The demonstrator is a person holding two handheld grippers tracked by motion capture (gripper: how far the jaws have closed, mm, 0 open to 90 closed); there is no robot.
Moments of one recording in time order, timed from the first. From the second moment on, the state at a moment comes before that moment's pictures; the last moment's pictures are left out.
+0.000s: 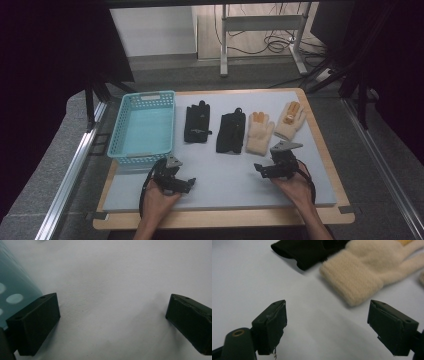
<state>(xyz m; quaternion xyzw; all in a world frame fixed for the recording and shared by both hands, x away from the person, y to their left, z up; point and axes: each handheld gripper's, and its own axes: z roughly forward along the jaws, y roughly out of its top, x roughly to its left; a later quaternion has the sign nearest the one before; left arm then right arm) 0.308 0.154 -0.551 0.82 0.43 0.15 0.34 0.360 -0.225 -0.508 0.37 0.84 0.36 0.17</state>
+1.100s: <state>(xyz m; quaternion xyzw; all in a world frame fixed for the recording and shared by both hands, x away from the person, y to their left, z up) 0.308 0.155 -0.551 0.82 0.43 0.15 0.34 0.451 -0.173 -0.484 0.36 0.85 0.36 0.15</state>
